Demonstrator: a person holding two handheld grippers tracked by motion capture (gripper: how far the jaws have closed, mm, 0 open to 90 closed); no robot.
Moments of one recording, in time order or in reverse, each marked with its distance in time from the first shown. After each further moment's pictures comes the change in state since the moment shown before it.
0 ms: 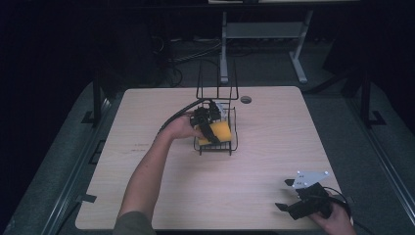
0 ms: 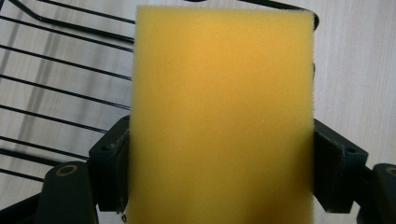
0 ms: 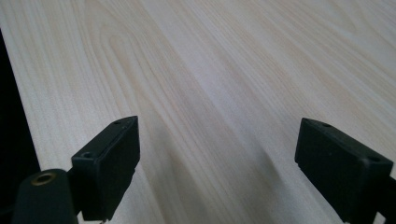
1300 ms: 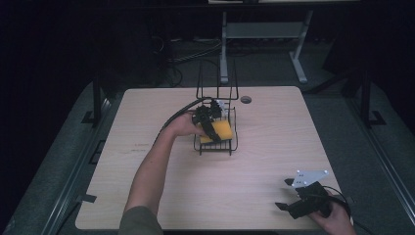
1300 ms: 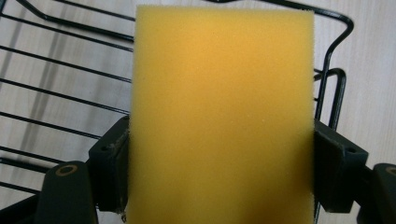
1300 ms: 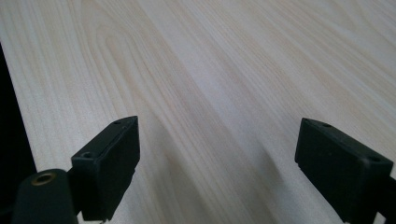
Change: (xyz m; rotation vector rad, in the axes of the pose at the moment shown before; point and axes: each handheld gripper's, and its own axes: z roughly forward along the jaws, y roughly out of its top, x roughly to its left) left arm 0.014 0.004 0.012 0.030 -0.024 -0.013; right arm -0.002 0.001 0.001 0.011 -0.001 0.002
